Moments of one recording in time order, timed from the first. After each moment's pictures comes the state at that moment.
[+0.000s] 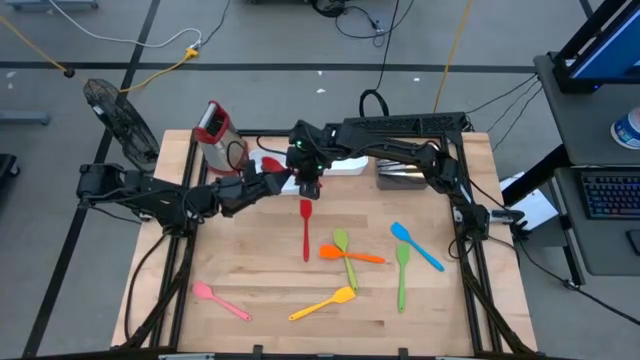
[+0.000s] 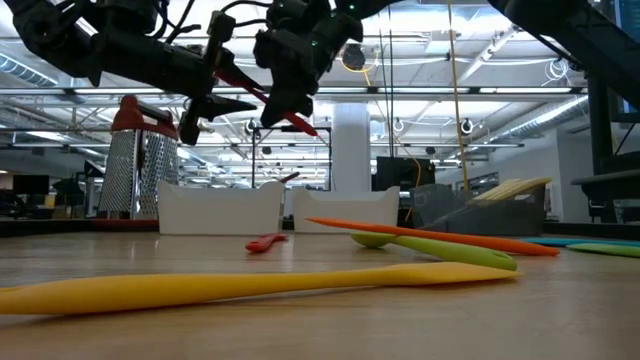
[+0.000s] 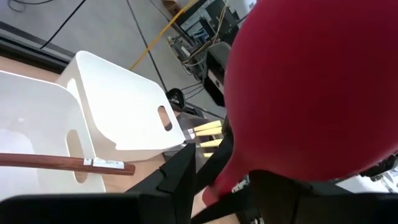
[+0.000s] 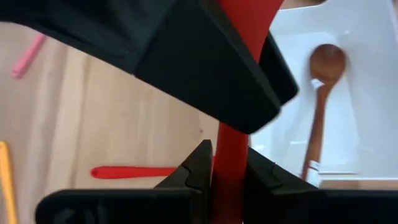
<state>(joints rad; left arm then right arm) 0.07 1.24 0.42 0.78 -0.55 -1.00 -0.26 2.20 2.18 -0.94 -0.33 -0.13</state>
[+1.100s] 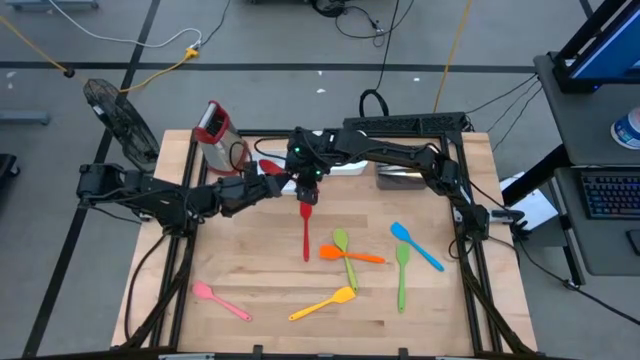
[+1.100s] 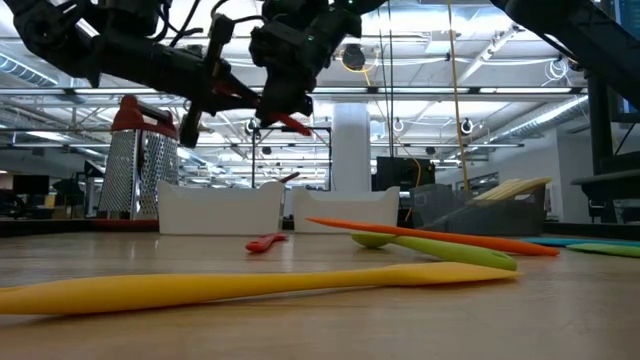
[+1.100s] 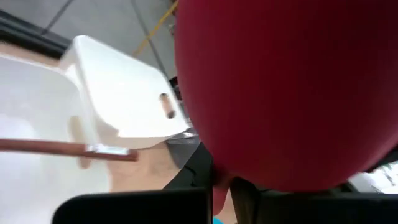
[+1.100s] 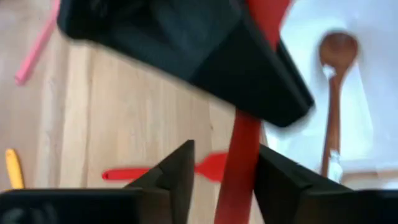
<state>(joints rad) 0.07 1.25 0.42 0.74 -0.50 -1.02 -0.23 2.20 2.18 -0.96 -0.29 -0.05</state>
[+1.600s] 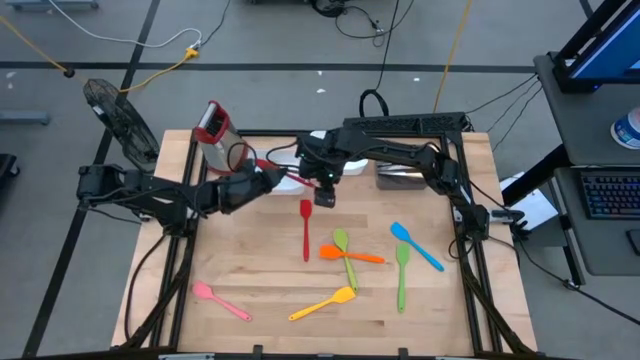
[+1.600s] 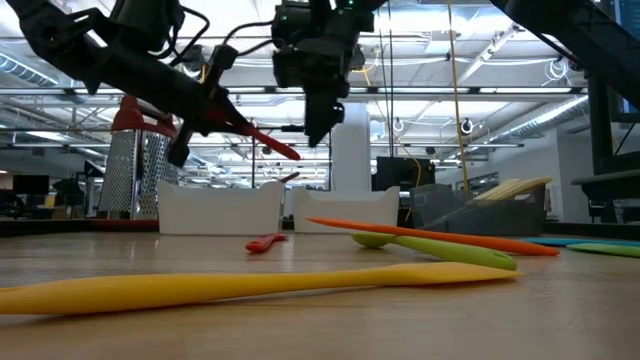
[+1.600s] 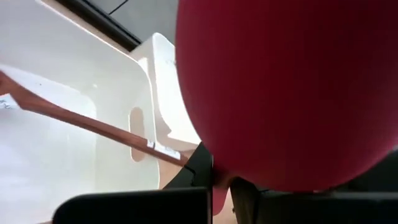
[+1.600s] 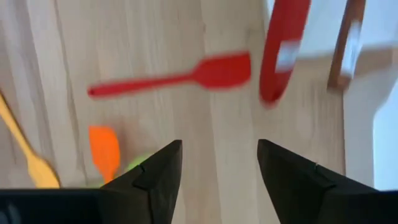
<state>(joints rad) 0.13 1.25 0.42 0.58 -0.55 -1.30 -0.25 2.20 2.18 -1.28 -0.24 -0.09</state>
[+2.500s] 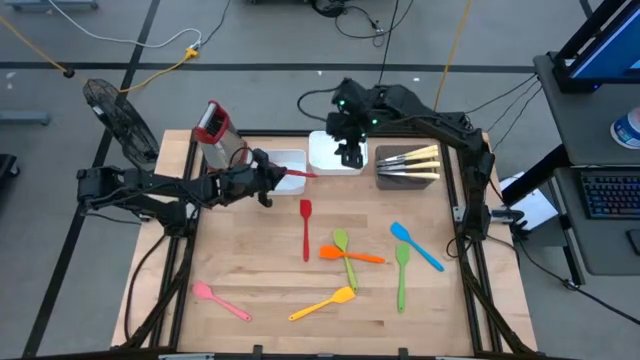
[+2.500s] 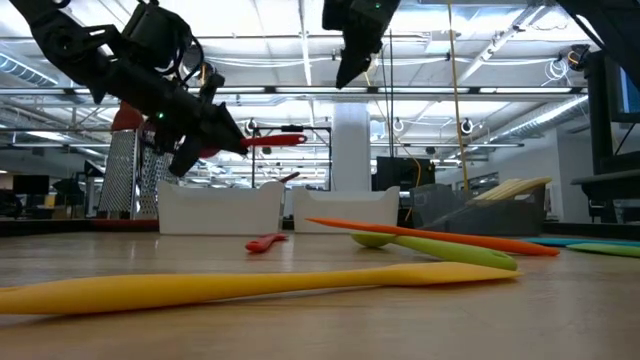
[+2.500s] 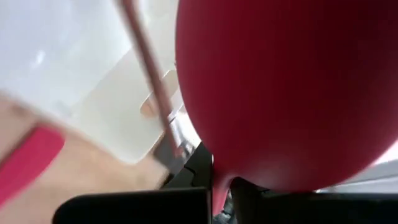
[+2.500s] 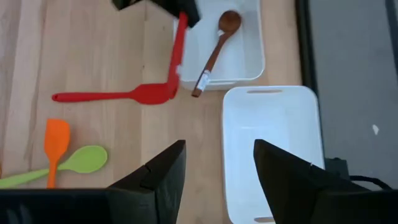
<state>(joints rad) 0.26 1.24 0.42 0.47 -0.34 -2.15 -0.41 1.94 2.18 -1.27 -0.19 -0.36</state>
